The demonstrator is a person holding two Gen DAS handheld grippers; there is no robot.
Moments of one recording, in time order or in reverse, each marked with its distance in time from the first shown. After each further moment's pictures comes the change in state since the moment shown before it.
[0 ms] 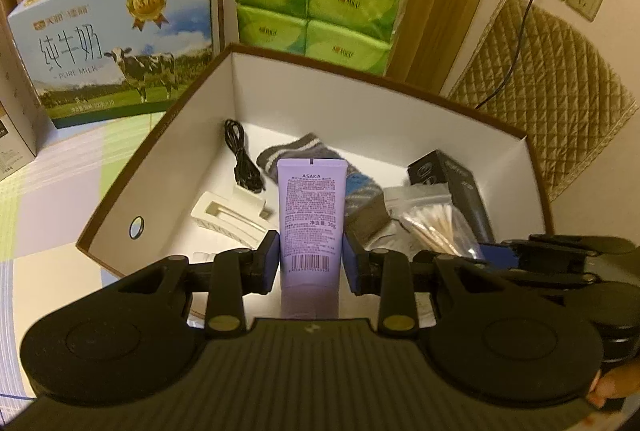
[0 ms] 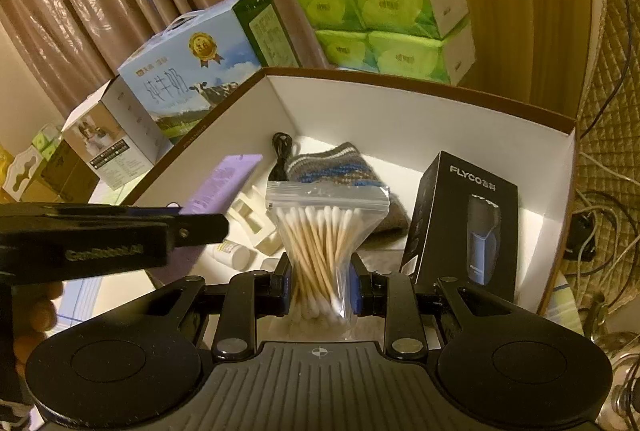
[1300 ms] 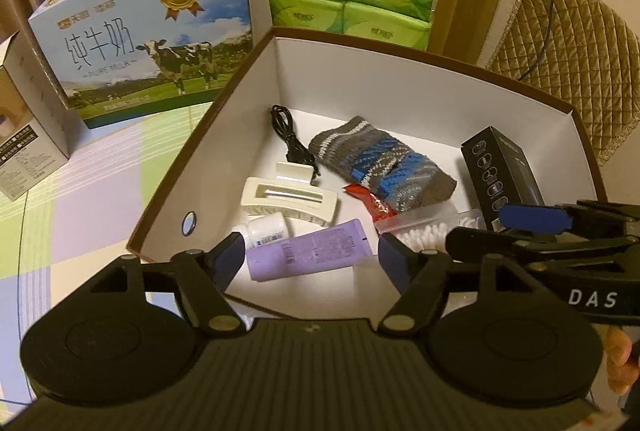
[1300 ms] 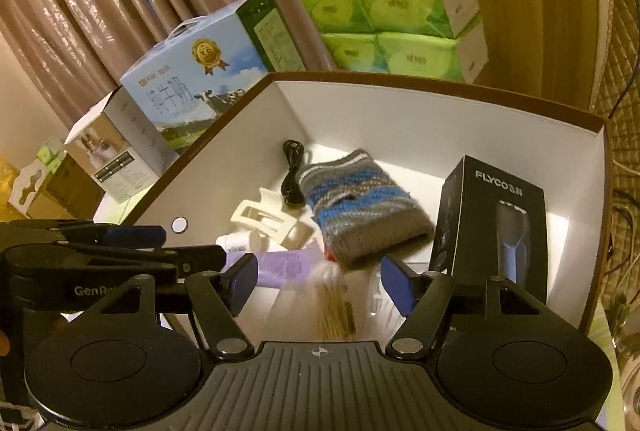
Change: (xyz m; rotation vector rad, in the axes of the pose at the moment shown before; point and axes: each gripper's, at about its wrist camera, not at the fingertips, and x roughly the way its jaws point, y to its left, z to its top) left arm 0.005 0.023 -0.005 0.046 0.027 0.108; right arm 0.016 0.003 0.003 0.025 -0.018 0.039
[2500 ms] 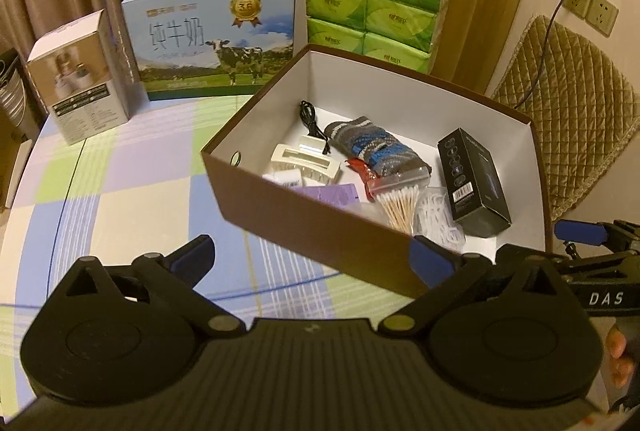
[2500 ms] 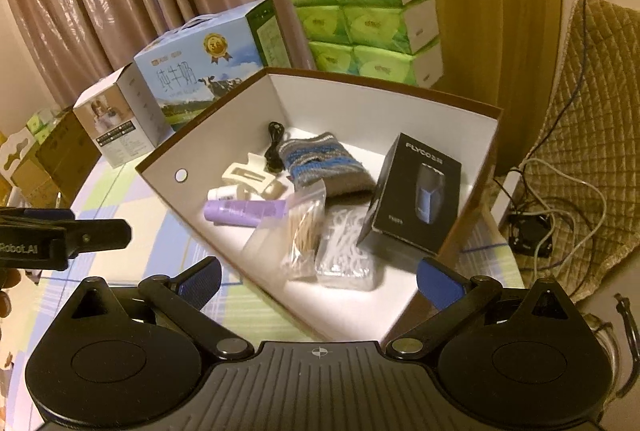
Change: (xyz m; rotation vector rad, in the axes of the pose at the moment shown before) left arm -0.111 -0.009 -0.071 -0.135 -0.094 0.047; right arm -0.096 0.011 -0.052 -0.099 -0.027 -0.110
